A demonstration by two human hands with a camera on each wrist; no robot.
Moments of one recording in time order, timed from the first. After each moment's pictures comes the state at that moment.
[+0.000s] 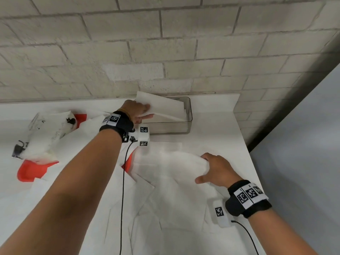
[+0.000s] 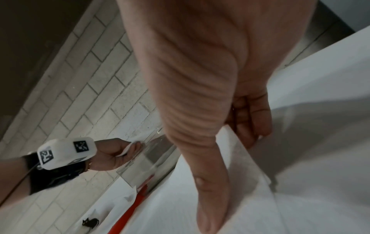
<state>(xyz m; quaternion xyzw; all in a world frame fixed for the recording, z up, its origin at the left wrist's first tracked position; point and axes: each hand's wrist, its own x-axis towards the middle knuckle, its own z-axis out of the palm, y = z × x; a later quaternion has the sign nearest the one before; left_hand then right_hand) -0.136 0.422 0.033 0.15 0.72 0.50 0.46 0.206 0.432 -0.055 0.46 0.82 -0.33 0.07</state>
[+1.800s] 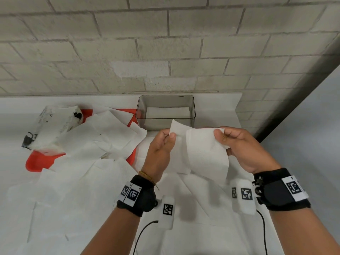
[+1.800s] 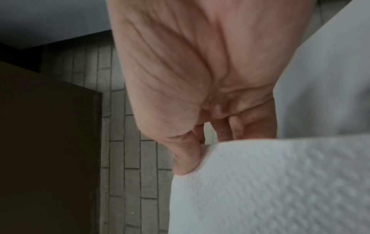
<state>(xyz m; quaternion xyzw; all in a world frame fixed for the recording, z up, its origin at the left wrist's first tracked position) 0.028 0.294 0.014 0.28 0.61 0.62 0.40 0.228 0.427 0.054 0.33 0.62 -0.68 -0.22</state>
